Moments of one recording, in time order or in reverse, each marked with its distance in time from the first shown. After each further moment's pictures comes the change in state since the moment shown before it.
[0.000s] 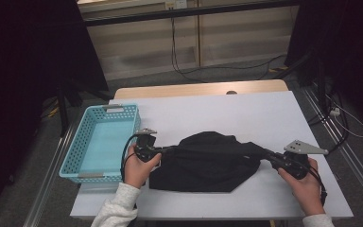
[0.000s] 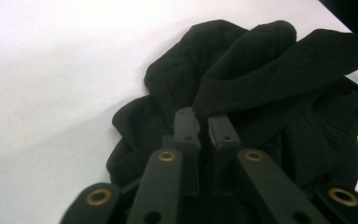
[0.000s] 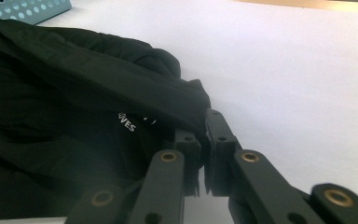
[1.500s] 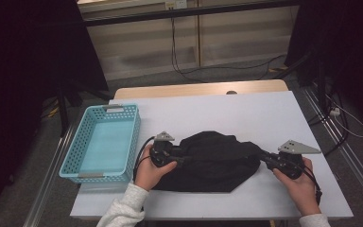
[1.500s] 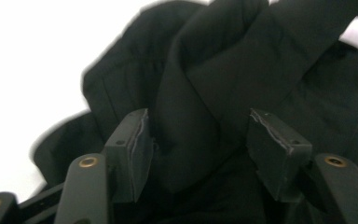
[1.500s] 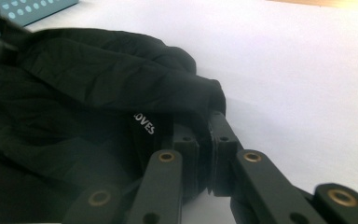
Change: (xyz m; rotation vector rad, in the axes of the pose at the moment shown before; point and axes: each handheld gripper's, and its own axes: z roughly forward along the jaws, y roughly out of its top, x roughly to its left) left arm -0.019 -0.010 0.043 0.064 -0.065 0.171; right arm 0.011 0.003 0.007 0.022 0.014 -0.014
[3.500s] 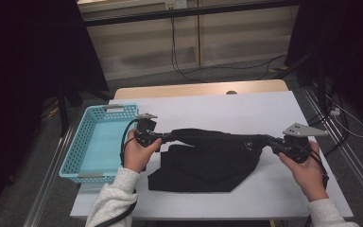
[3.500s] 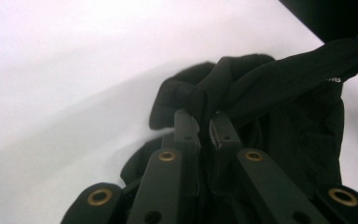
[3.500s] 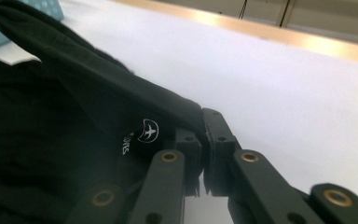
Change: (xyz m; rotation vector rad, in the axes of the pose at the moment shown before) left arm 0.025 0.049 -0.055 -0.082 0.047 -0.153; right arm -0.016 0.048 -0.009 0.000 -0.046 -0.054
